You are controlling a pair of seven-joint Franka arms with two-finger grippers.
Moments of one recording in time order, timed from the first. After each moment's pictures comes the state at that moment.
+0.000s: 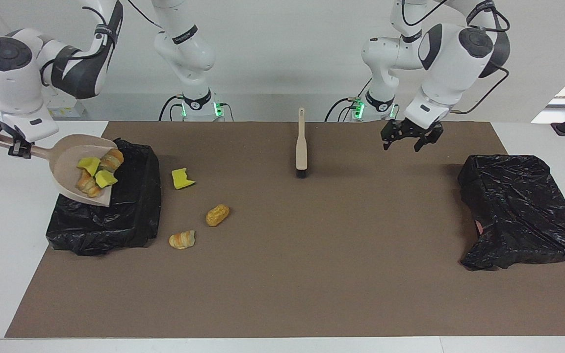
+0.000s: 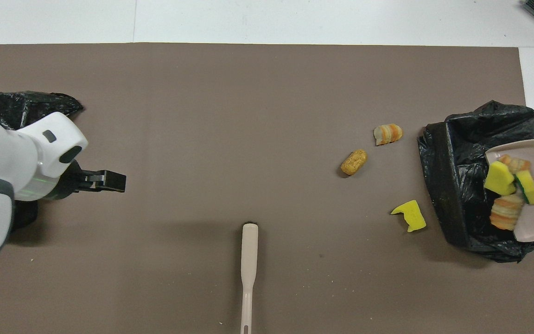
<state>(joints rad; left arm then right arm) -0.16 -0.11 -0.01 -1.94 -0.09 1.80 -0.07 -0.44 0.05 0.15 -1.81 -0.65 1.93 -1.81</state>
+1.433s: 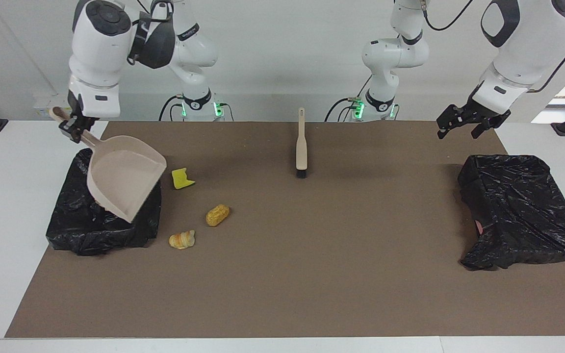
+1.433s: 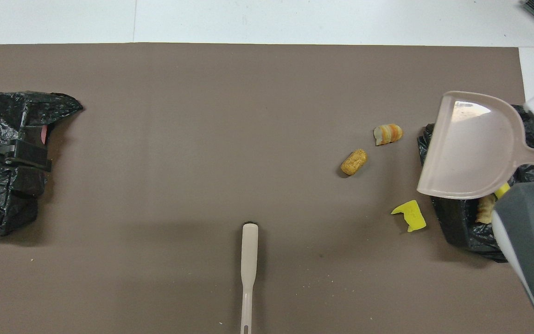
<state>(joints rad) -0.02 -0.02 -0.03 -1.63 -0.04 1.54 -0.03 -0.12 -0.08 0.20 -1.79 -0.49 1.69 -1.00</state>
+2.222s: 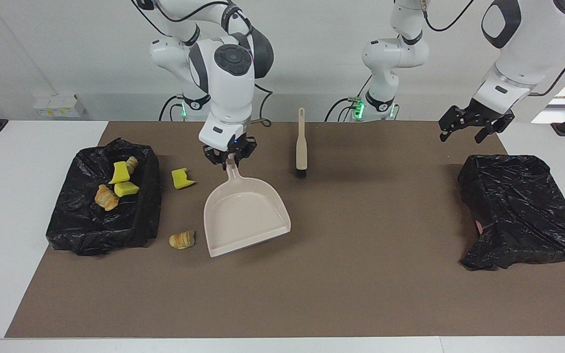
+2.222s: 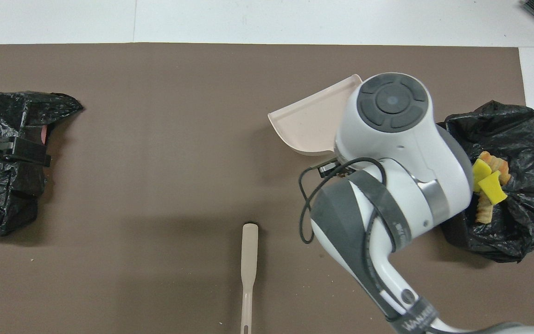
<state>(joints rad) -0.02 -0.01 -0.02 -1.63 -0.04 1.58 0.04 0.27 0.26 0.21 -1.56 -0.14 1.74 0.26</state>
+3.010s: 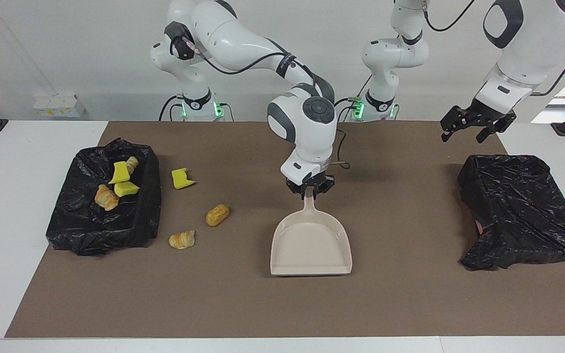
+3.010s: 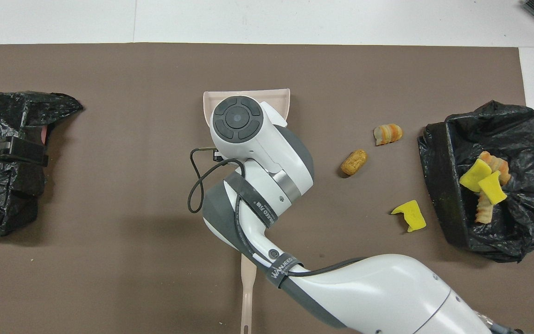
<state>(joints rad) -0.01 -0.01 -0.02 -1.63 -0.04 1.58 0.04 0.49 0.65 0.20 -1.24 -0.13 1.90 0.72</state>
